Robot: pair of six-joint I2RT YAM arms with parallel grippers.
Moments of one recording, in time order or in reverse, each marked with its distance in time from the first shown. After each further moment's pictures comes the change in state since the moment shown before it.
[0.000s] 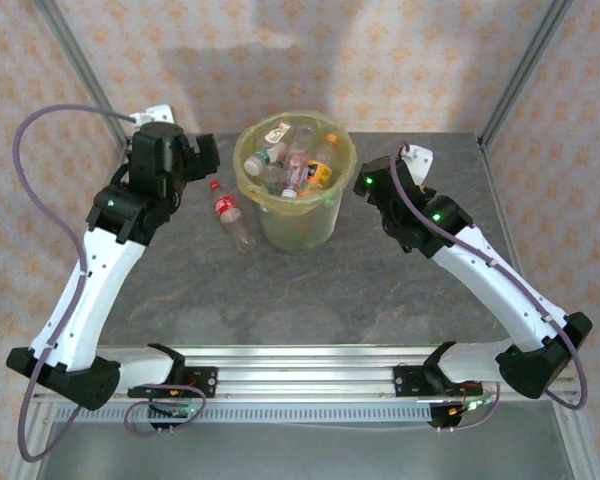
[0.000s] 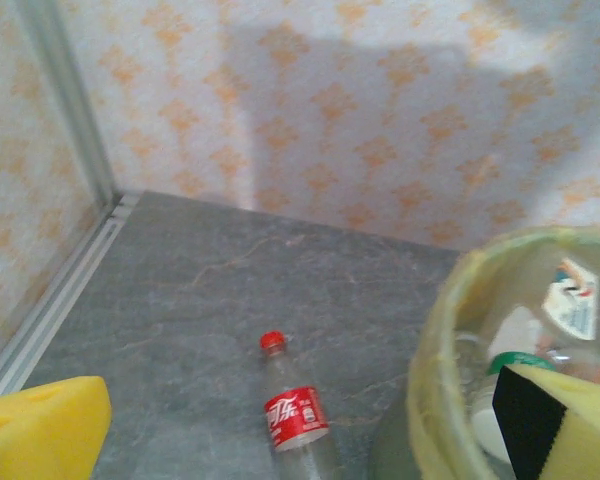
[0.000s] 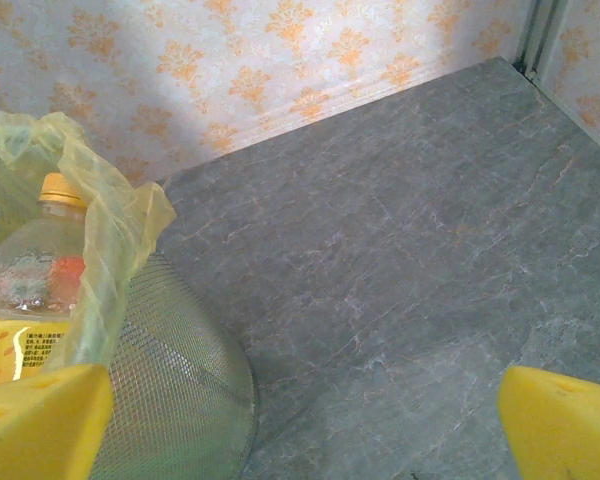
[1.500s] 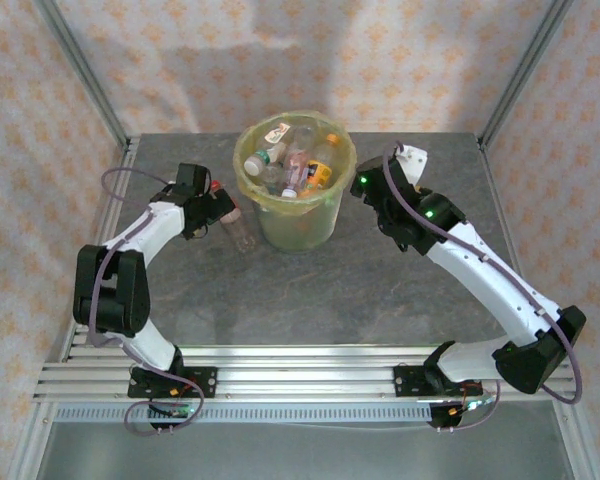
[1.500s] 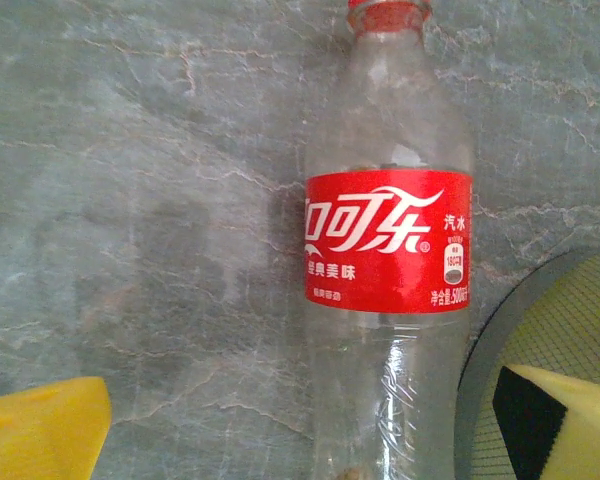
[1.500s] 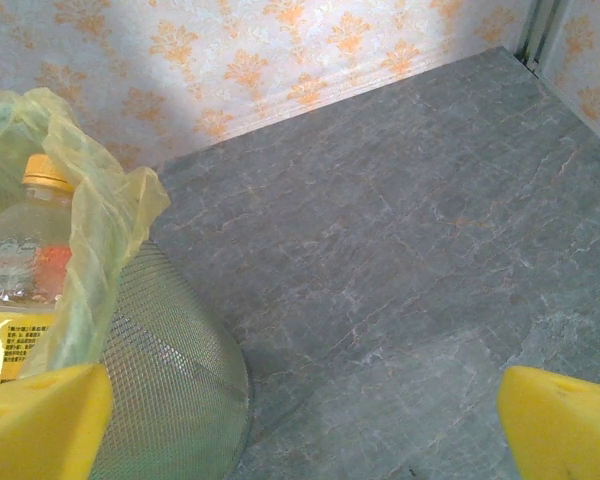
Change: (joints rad) left arm 0.257 0.419 -0.454 0.309 0.483 -0.347; right arm 0.000 0.033 0.000 0.000 -0.005 0.000
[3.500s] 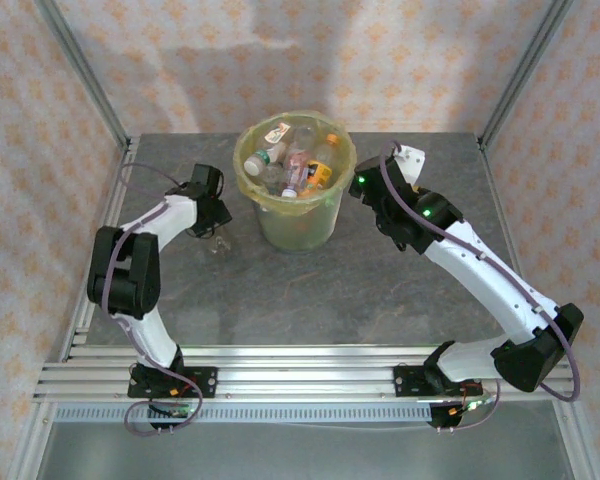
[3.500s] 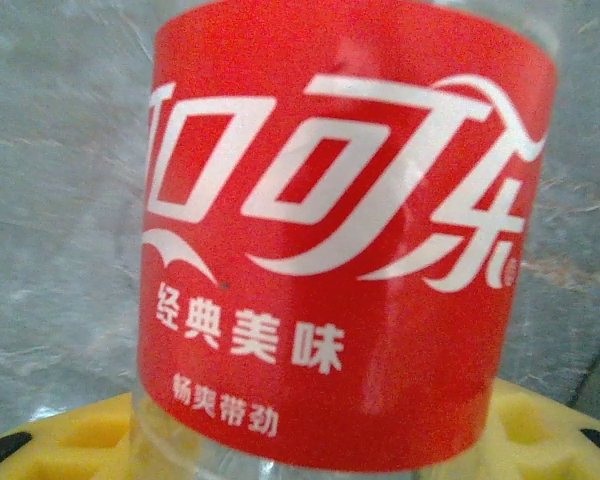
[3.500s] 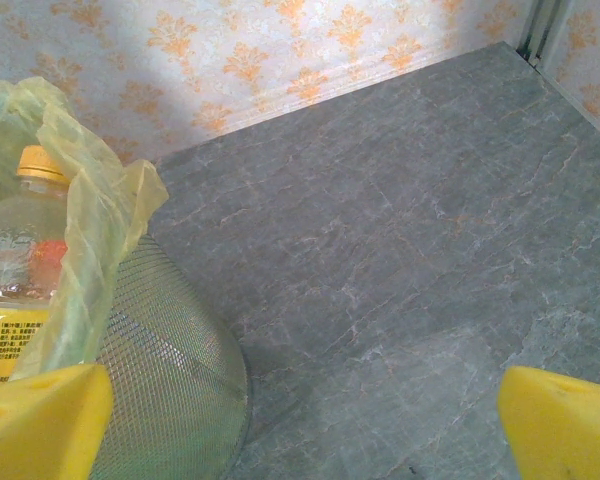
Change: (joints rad) left arm -0.040 0.095 0.067 -0.067 -0.133 0.040; right arm 0.000 0.010 0.000 0.000 -0.003 0.000
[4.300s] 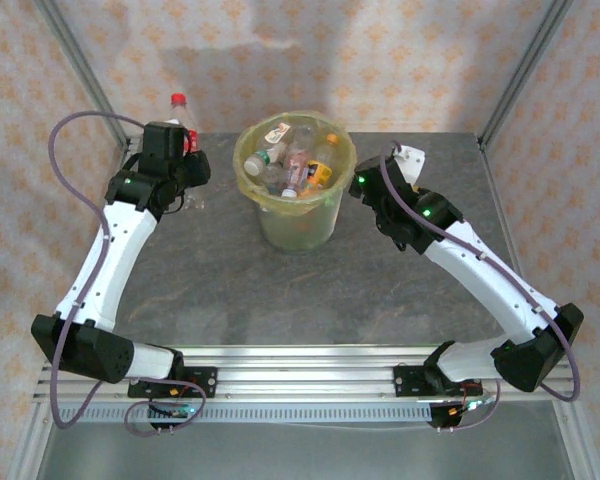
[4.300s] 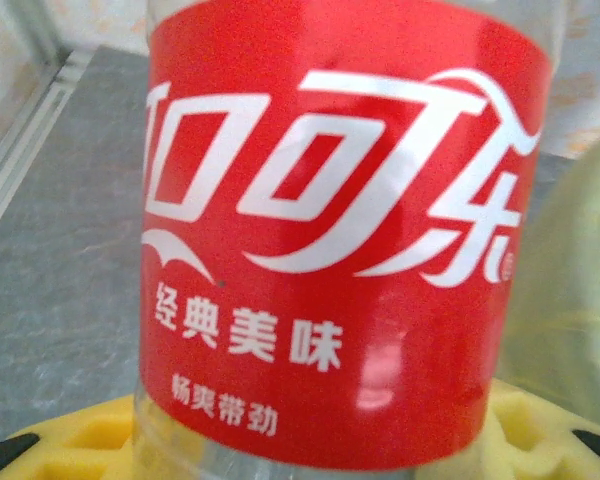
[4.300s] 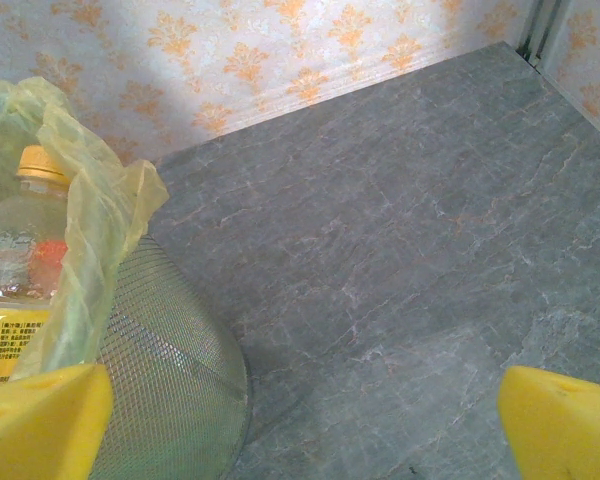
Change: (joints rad) left arm -0.056 -0.374 0.342 -0.263 -0.058 0.309; right arm 0.000 0.000 0.000 0.000 0.000 0.000
